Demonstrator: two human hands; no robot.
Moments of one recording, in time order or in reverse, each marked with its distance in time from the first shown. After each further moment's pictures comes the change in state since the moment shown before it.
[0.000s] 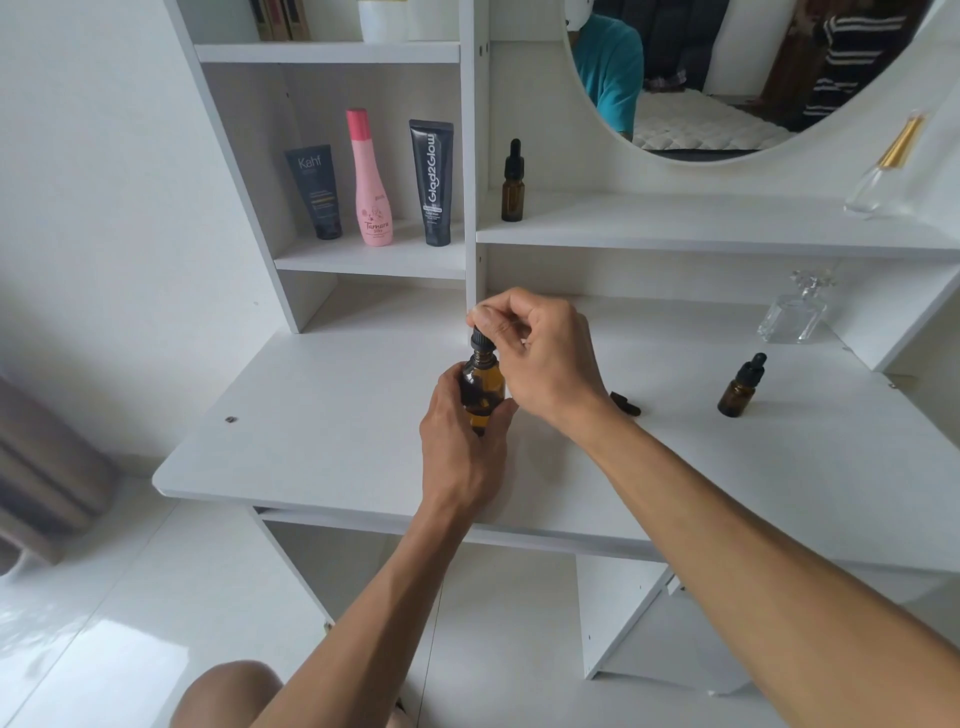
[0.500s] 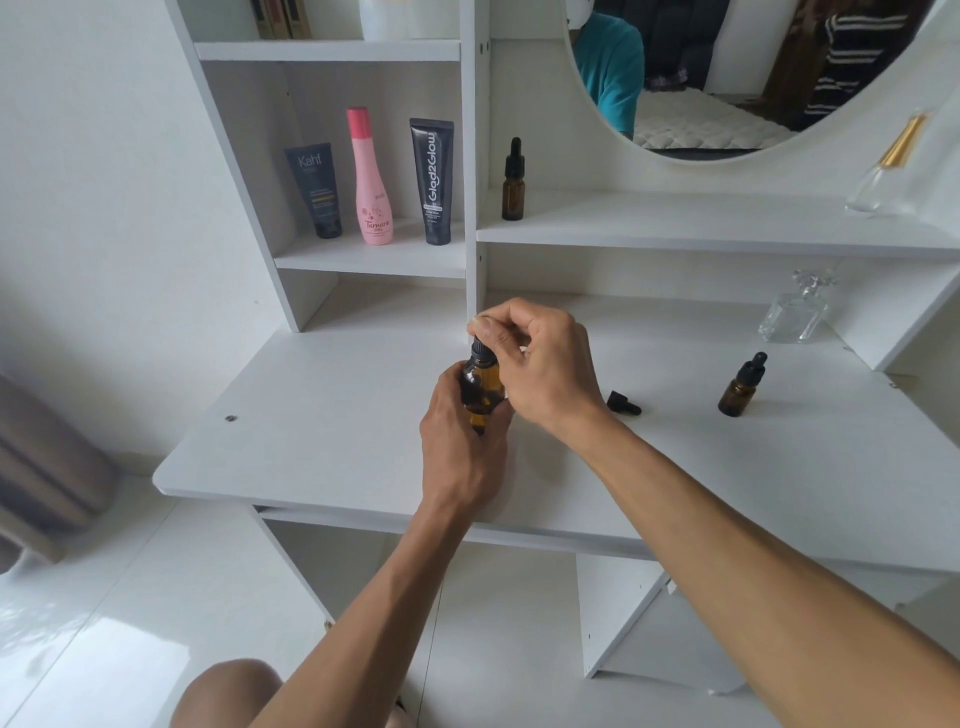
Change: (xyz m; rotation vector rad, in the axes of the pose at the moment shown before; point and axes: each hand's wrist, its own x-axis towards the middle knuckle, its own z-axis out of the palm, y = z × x) left_hand -0.001 0.003 -0.001 -0.012 -0.008 -0.003; right_hand -0.005 0.008 0.004 -0.038 0.020 -0.026
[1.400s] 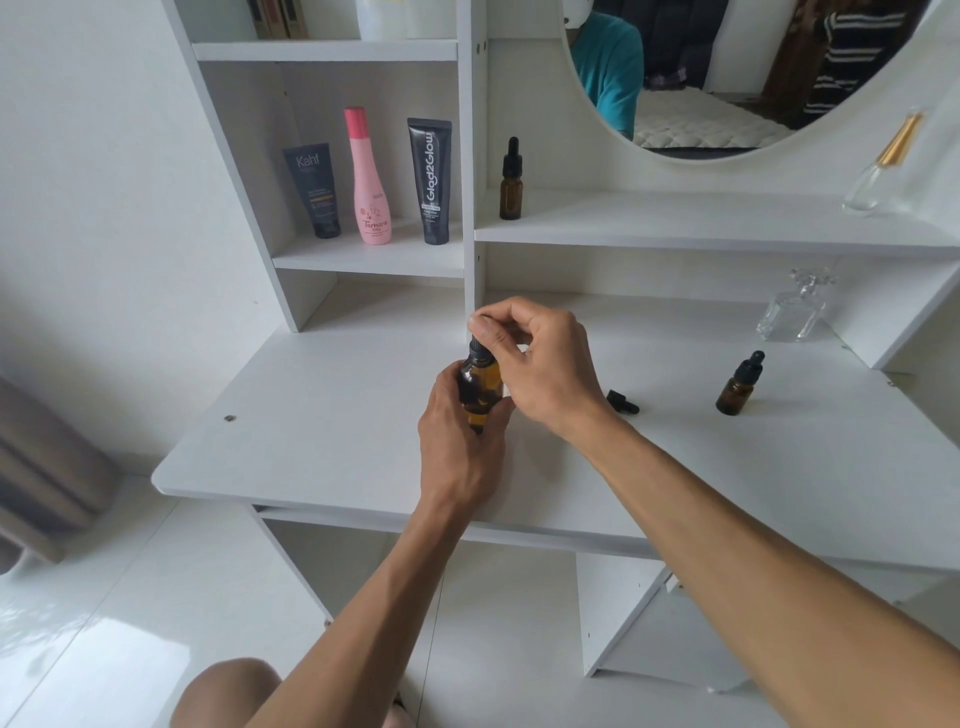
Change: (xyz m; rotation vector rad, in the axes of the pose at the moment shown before) left_hand 0.001 -0.002 0.000 0.020 0.008 -0.003; right_hand -0.001 -0.003 -0.004 0.094 -0.033 0.039
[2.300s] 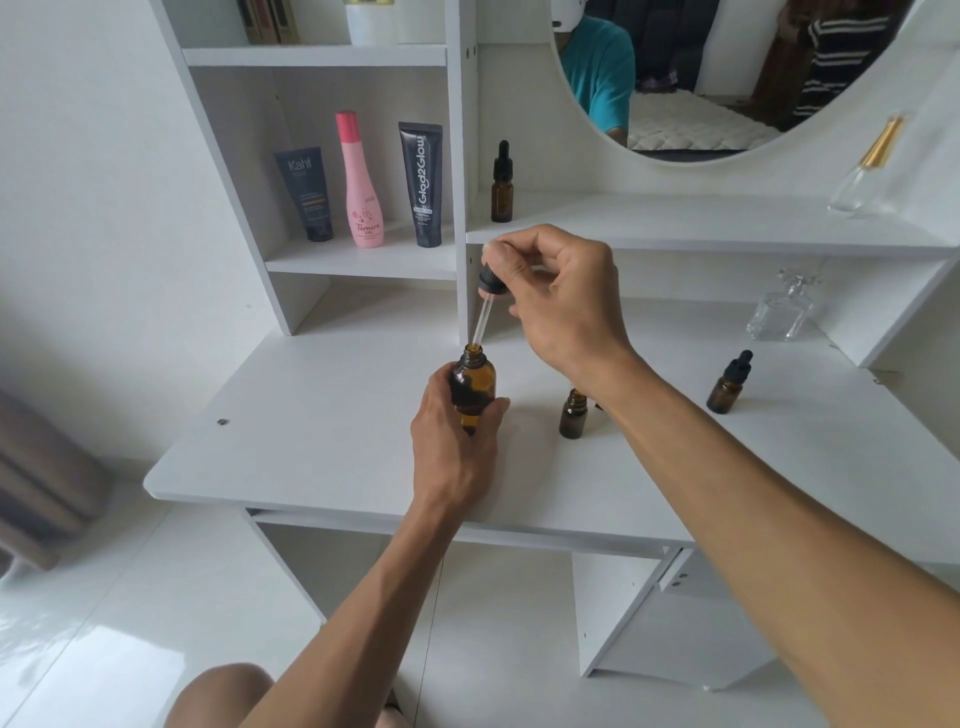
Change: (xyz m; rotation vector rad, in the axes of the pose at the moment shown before) left_hand -0.001 0.001 0.001 0.020 0.003 -0.034; right_hand 0.025 -0.032 -0.028 0.115 0.127 -0.056
